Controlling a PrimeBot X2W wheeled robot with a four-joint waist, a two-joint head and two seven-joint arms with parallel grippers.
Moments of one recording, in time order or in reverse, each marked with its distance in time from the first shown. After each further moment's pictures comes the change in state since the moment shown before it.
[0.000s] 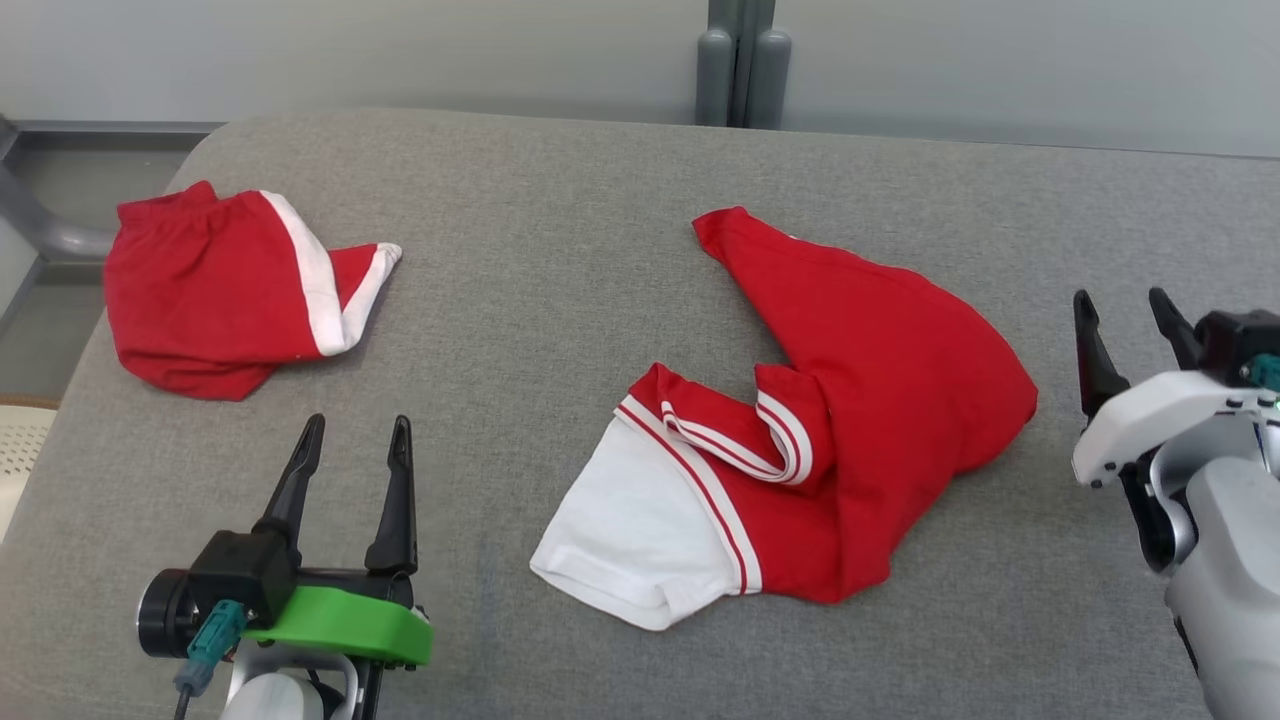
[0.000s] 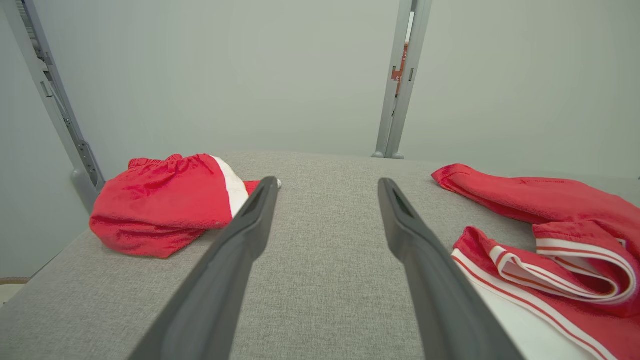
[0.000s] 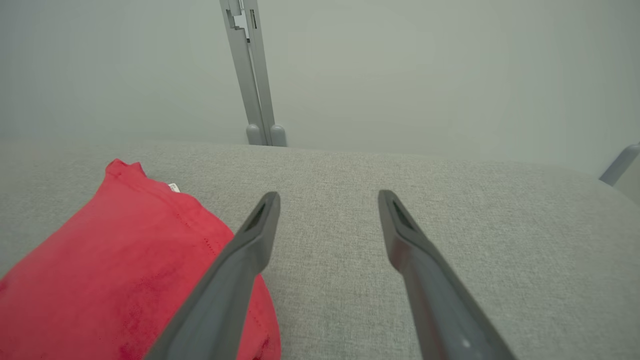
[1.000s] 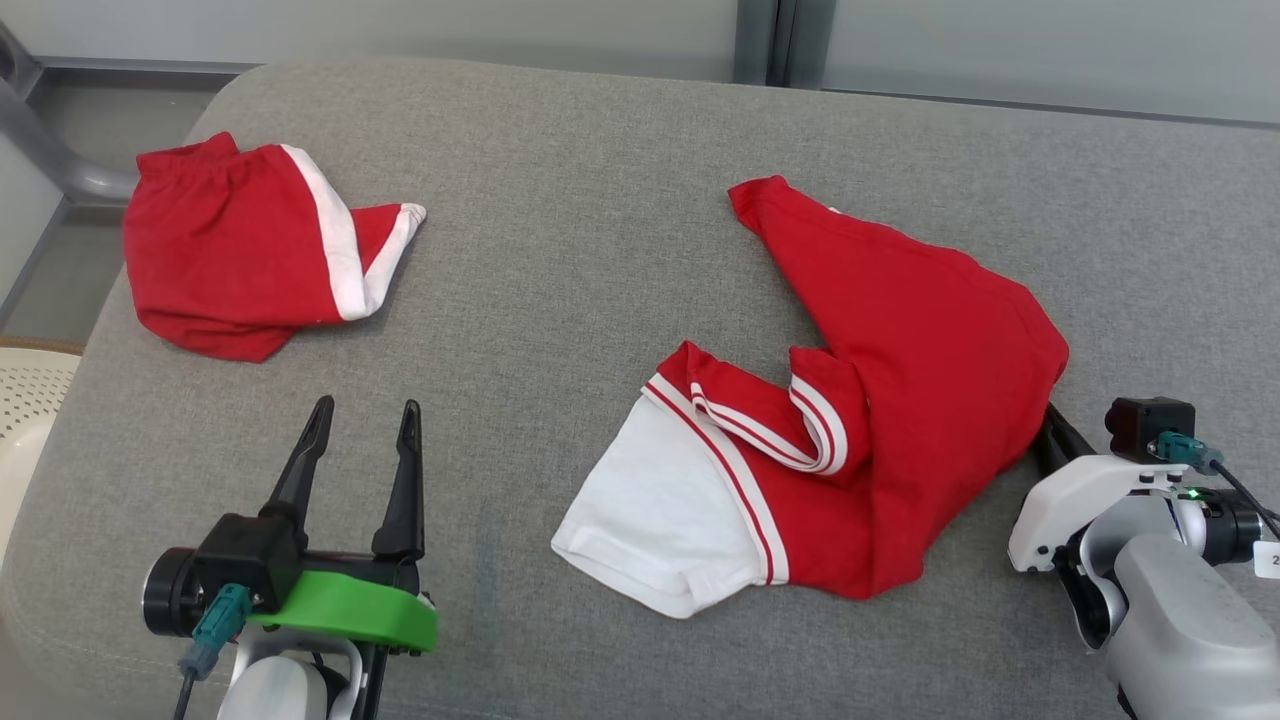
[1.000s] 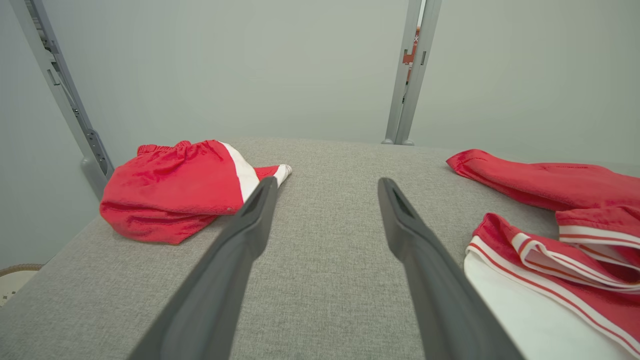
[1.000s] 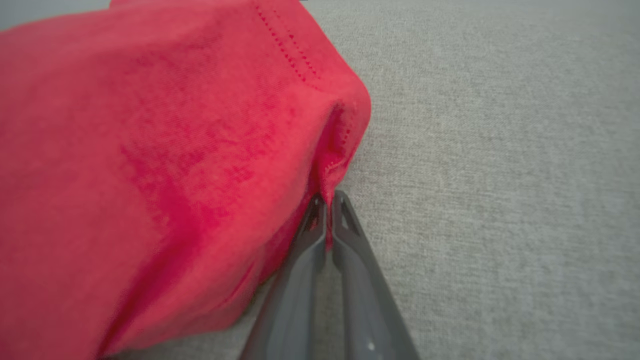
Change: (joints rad) left arm -0.025 0.010 -0.023 0.001 -0.002 0.000 0.000; right arm 0.048 0.069 0.096 0.159 0.052 0.000 -0.001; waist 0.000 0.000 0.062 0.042
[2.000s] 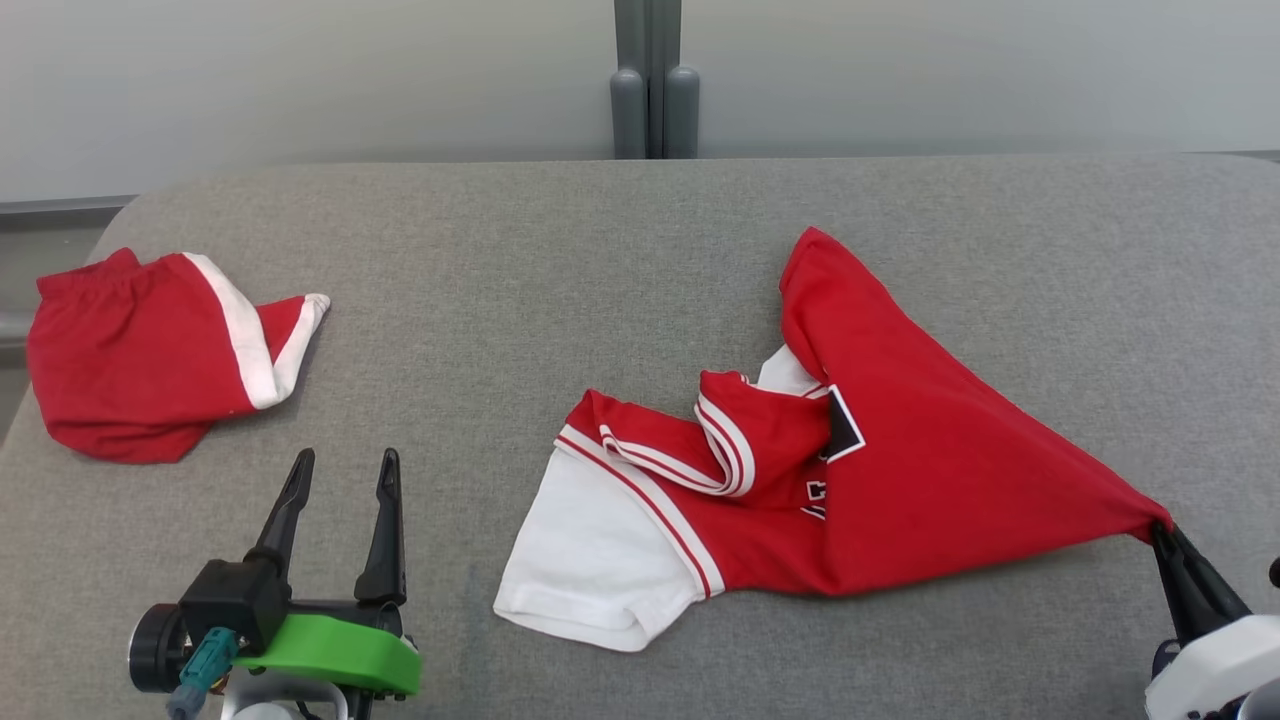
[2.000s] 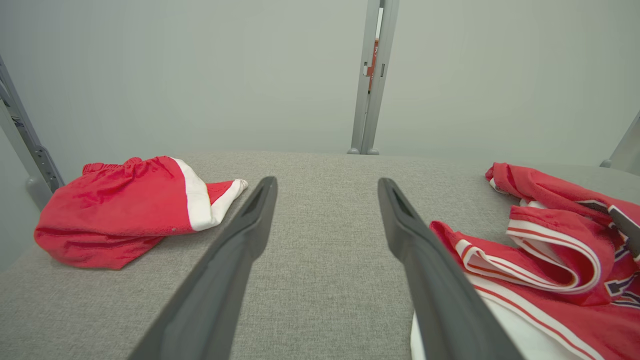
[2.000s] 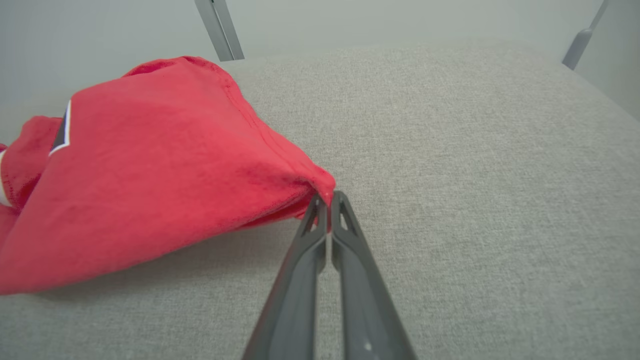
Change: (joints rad) left arm 0.065 -0.005 0.041 0.011 0.003 0.000 0.000; right arm 0.529 -0.187 -0.113 -0.624 0.170 0.000 0.075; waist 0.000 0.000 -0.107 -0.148
